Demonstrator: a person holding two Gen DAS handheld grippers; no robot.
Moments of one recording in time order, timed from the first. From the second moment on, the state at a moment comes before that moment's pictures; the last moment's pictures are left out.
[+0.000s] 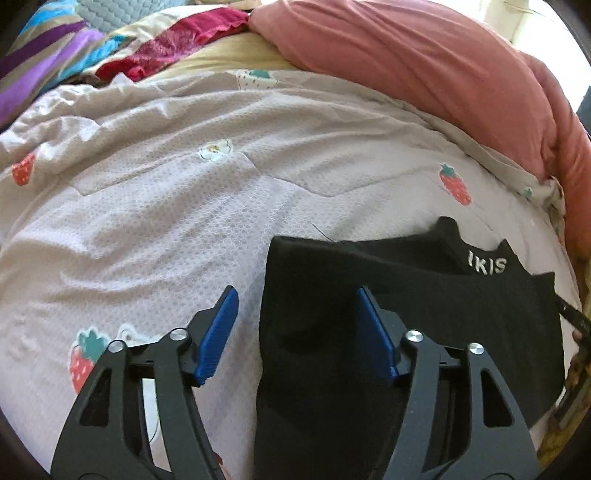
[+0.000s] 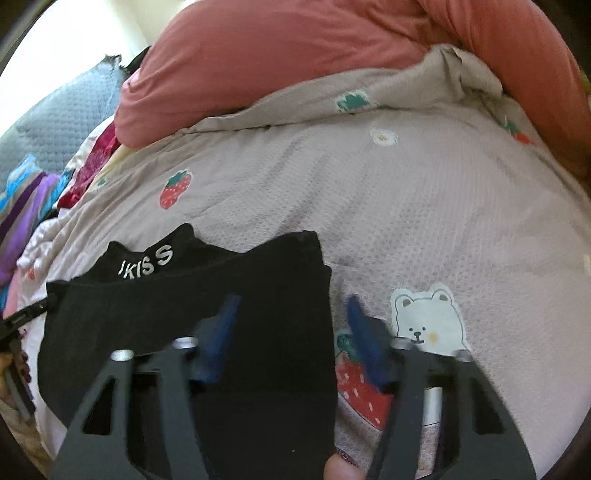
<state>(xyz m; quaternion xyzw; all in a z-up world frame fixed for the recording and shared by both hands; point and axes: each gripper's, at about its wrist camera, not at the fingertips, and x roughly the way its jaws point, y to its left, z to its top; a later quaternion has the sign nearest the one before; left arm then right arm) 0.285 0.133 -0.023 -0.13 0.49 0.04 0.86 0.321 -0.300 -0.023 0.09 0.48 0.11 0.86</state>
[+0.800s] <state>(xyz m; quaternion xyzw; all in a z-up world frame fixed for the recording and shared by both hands) 0.304 0.124 -0.016 -0.09 0.45 0.03 0.89 0.330 -0.301 -0.019 0.07 0.44 0.08 0.89</state>
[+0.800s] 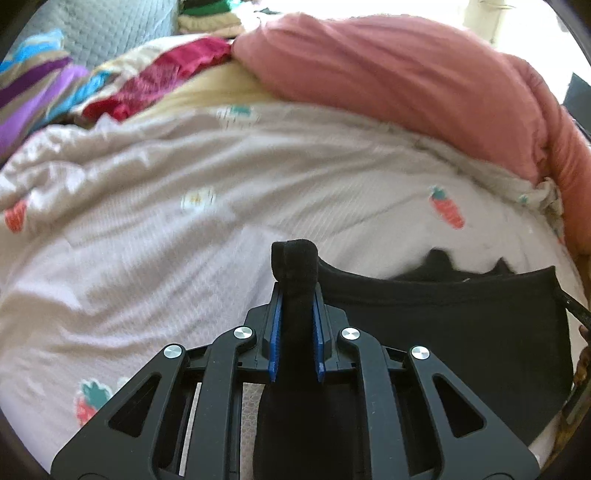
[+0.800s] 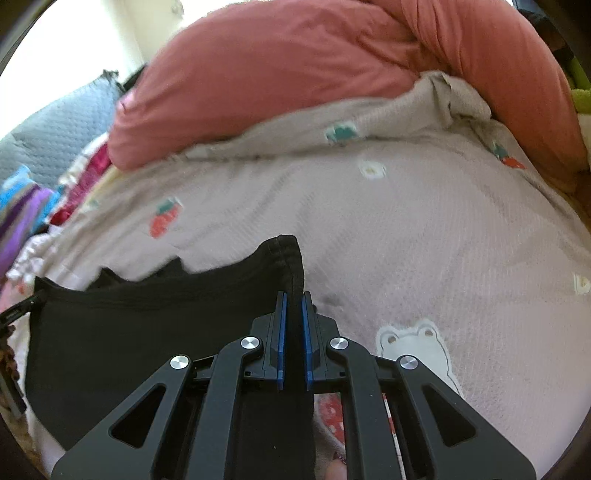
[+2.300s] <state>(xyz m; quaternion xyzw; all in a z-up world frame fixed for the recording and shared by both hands) 0.184 0.046 -0.015 -0.04 0.48 0.00 0.88 0.207 -0.246 0.016 -0.05 0.44 0.18 0.88</state>
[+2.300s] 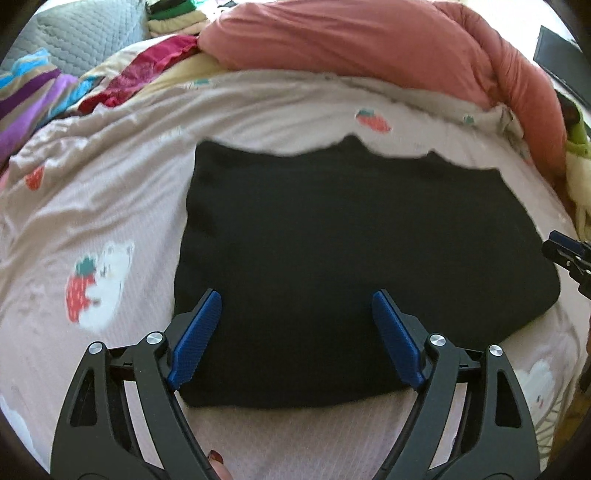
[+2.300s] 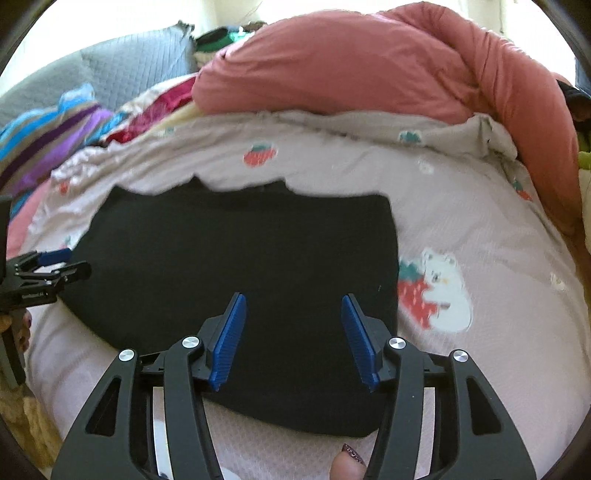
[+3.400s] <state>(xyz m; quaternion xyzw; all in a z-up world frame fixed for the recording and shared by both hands) 0.126 0.052 -0.029 -0.07 0.47 0.03 0.88 0.167 -0.268 -0.025 -0.06 0.48 0.13 0.86</state>
